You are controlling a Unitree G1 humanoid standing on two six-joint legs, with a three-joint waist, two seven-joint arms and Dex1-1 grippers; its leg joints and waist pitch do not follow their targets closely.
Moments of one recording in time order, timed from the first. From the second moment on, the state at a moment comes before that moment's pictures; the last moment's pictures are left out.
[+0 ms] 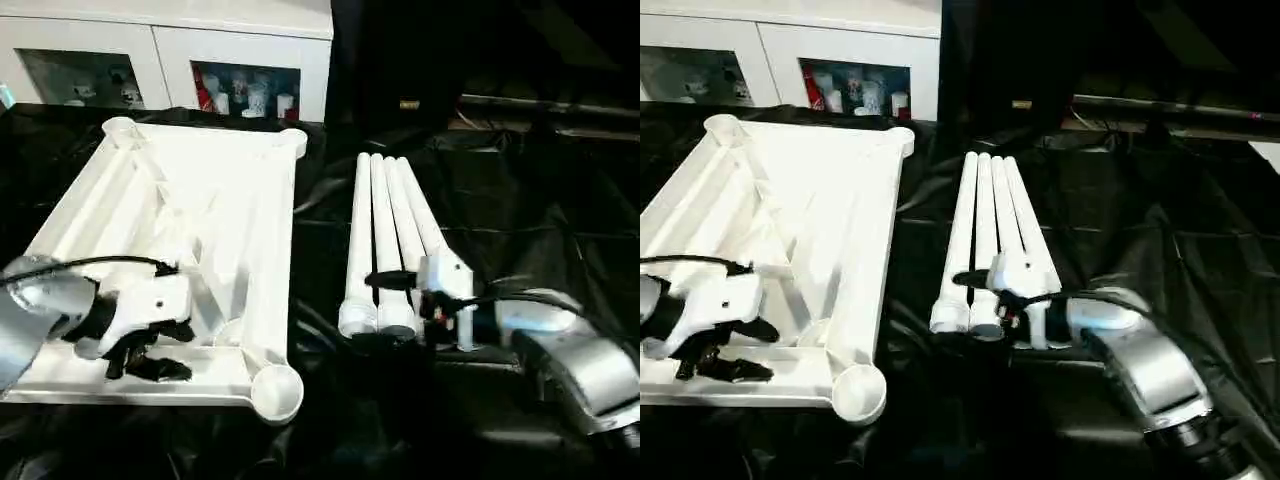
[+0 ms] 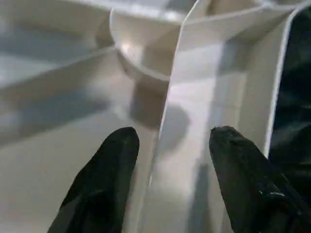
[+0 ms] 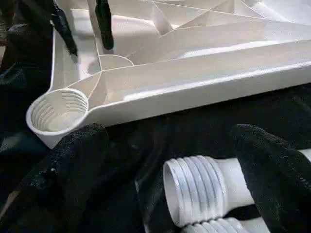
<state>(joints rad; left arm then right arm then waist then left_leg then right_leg) -0.26 1.06 -0.29 -0.15 -0.06 0.50 -1.30 -0.24 -0.55 0.26 -0.15 0.32 0.38 0.98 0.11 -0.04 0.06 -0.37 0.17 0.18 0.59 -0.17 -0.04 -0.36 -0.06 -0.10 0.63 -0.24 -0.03</state>
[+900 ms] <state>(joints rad) -0.18 0.89 -0.30 -0.14 0.07 0.31 -0.99 -0.22 -0.49 0.27 -0.16 0.32 0.39 0.91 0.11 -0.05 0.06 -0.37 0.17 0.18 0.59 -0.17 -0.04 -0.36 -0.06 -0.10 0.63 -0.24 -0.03</state>
